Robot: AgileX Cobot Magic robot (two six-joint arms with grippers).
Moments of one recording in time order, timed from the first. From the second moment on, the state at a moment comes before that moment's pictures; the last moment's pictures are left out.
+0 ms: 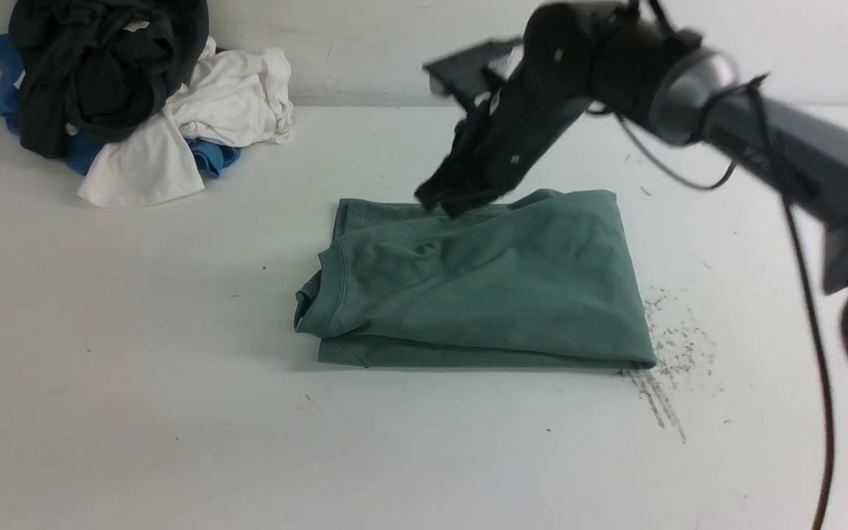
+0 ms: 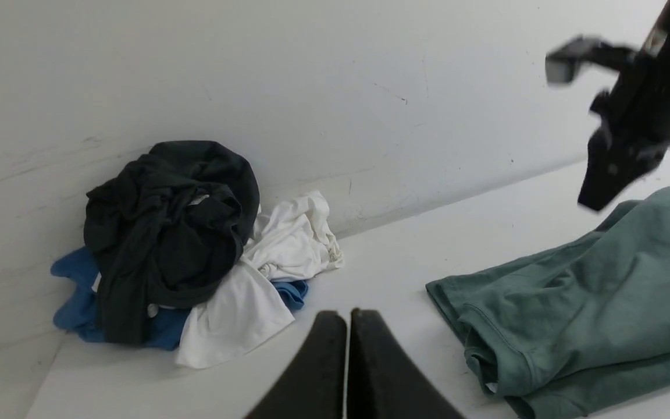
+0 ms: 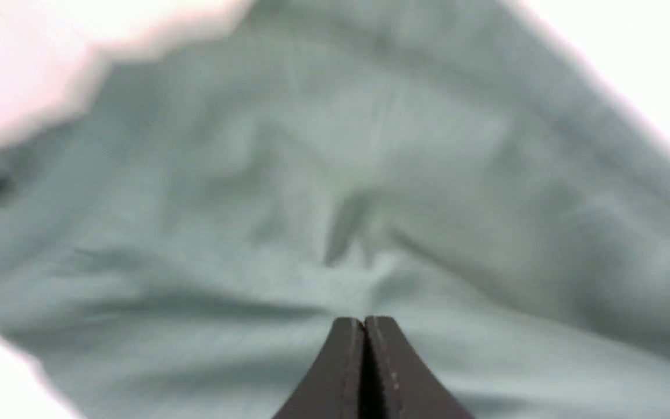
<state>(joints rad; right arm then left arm) 0.49 2.20 -2.18 0.19 1.12 -0.32 -0.16 0.14 -0.31 -0.17 0.25 0.34</state>
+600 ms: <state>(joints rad) 0.40 1.26 -1.55 -0.04 1.12 -0.23 -0.16 0.14 -0.31 -0.17 0.23 0.34</state>
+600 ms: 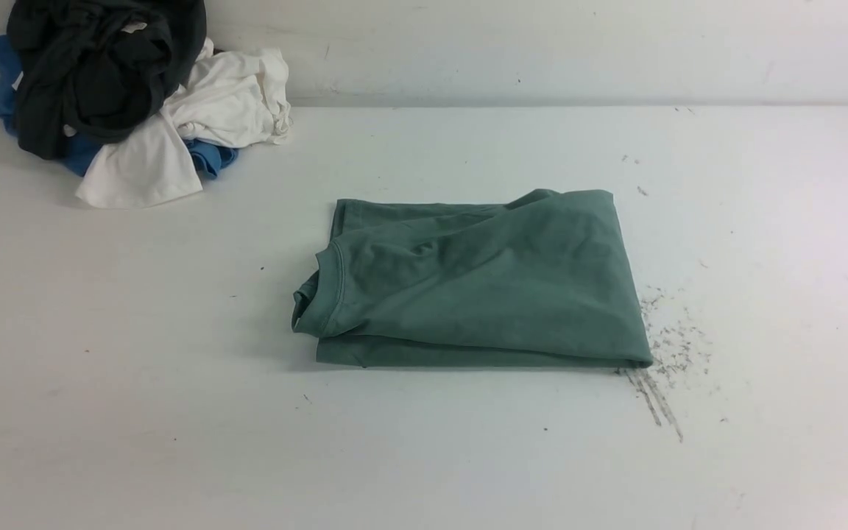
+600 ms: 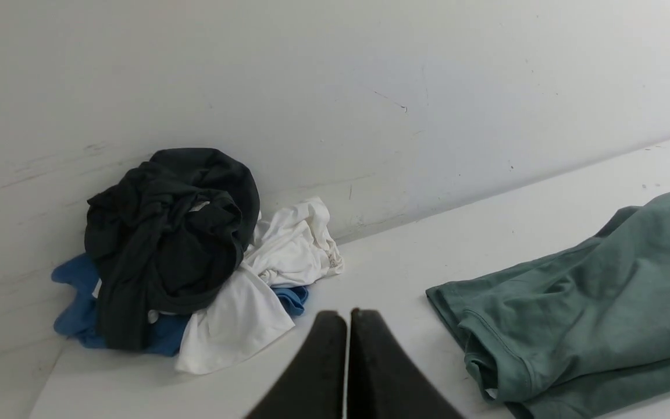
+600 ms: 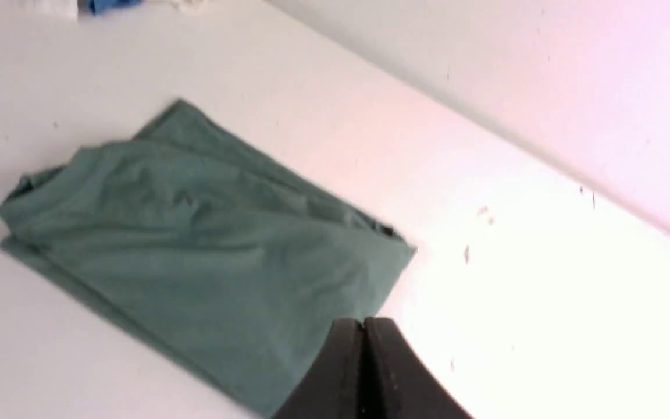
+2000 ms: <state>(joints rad) 0.30 0.30 0.02 0.15 0.03 -0.14 -0.16 0.14 -0.31 -0.17 0.23 0.34</state>
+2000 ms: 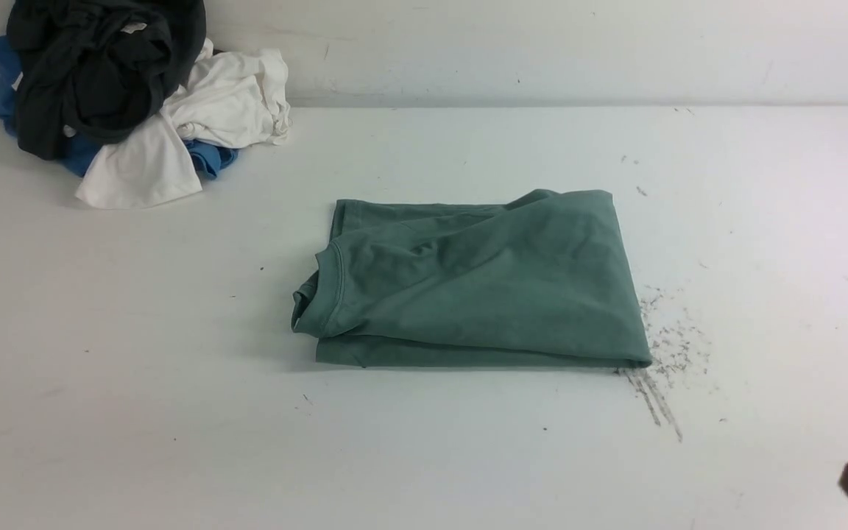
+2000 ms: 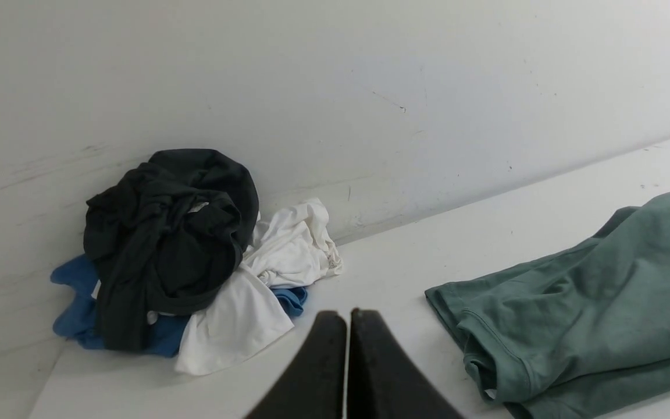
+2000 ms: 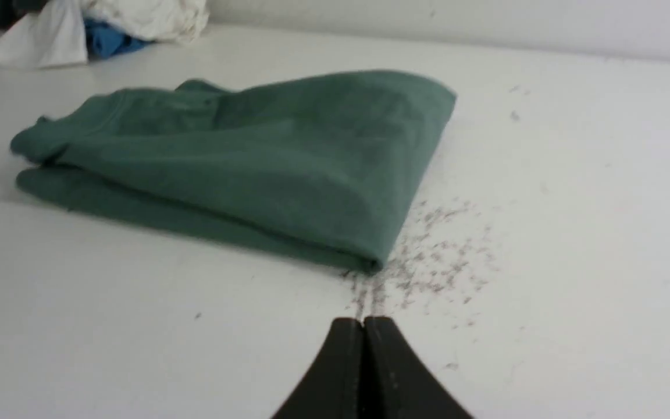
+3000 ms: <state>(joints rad) -0.05 -0.01 0.02 0.11 0.37 -0.09 -0.16 0.14 -0.31 -0.17 0.23 0.34</state>
